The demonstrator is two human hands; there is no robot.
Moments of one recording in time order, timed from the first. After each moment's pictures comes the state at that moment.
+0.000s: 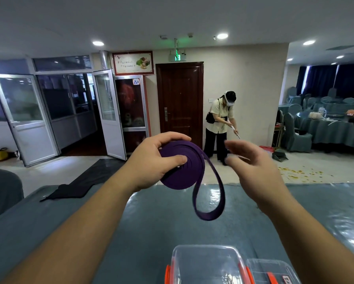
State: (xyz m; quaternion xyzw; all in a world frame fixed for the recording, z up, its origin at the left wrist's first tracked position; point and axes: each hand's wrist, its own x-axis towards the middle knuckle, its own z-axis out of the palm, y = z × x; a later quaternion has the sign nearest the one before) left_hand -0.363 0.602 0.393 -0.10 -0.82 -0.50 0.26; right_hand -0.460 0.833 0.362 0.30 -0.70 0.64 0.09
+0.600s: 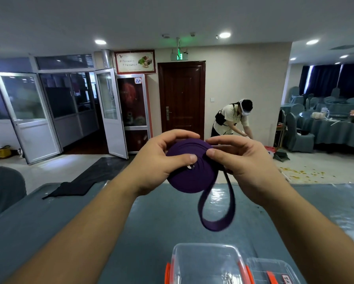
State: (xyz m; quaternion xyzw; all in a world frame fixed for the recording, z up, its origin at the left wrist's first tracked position) left_hand -0.354 0.620 0.395 -0.14 -0.77 -0.58 0.22; right_hand -0.439 0.822 0.389 0.37 -0.55 0.74 -0.08
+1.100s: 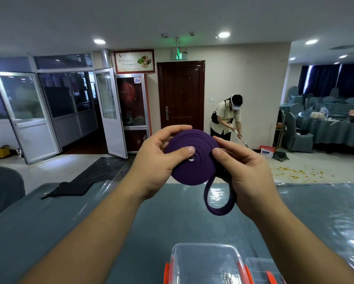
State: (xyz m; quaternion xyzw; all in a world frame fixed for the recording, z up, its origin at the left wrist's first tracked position) left_hand -0.359 0.632 0.386 -0.12 -0.72 -0.62 0.30; right_hand -0.428 0.815 0.369 0.31 -0.47 0.83 -0.06
